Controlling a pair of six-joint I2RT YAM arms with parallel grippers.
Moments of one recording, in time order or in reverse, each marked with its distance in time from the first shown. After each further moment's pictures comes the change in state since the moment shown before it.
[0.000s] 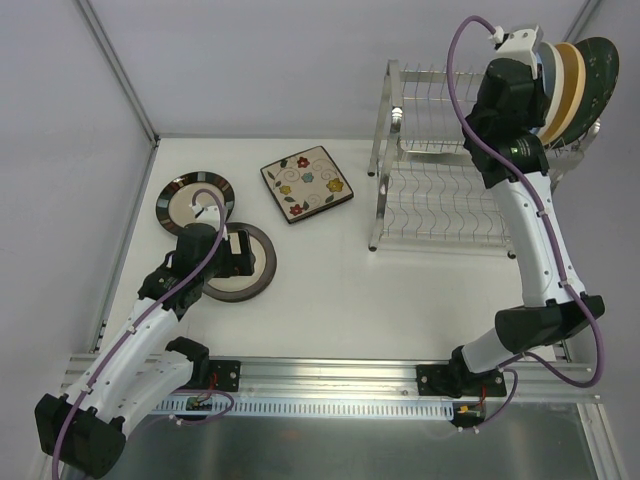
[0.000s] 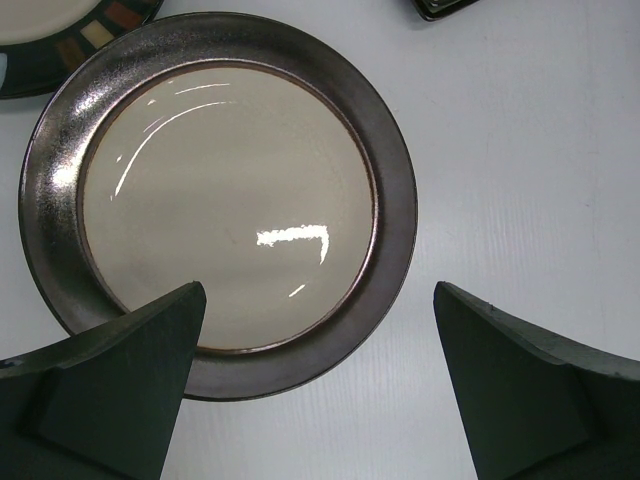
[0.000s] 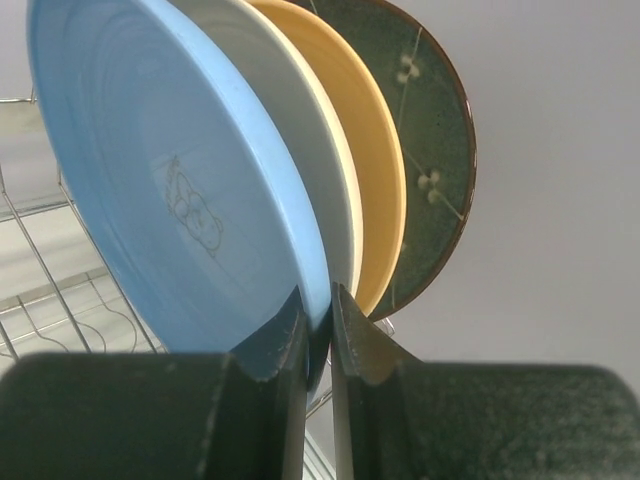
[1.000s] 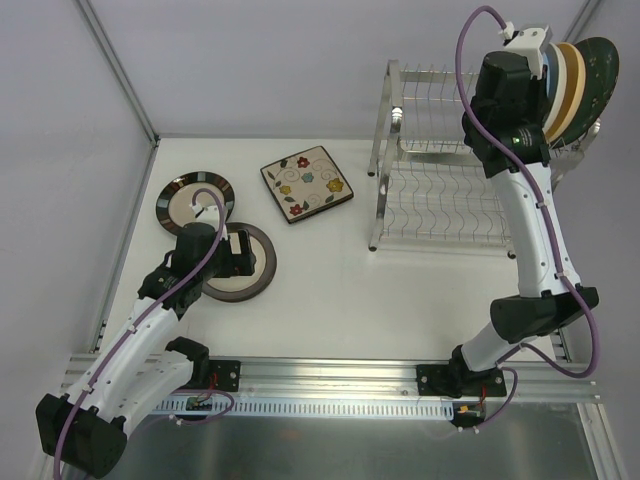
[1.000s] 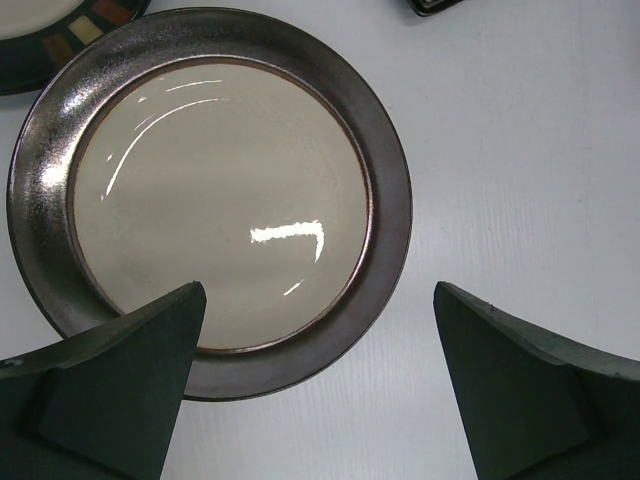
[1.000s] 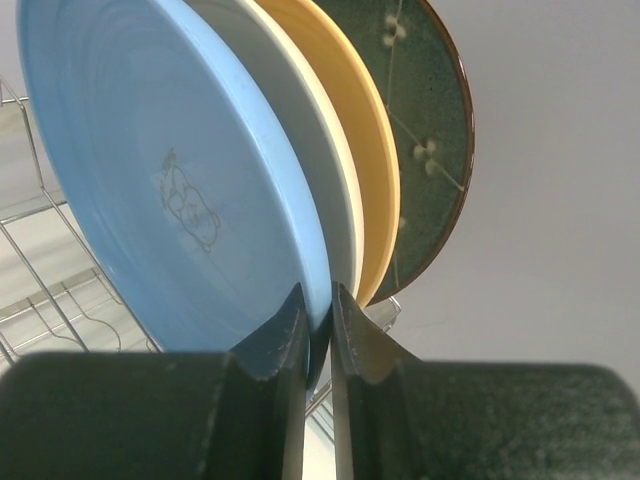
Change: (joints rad) left arm 0.013 0.004 0.000 0.001 0.028 -0.001; right arm -0.011 0.067 0.120 -0.165 0.067 0.173
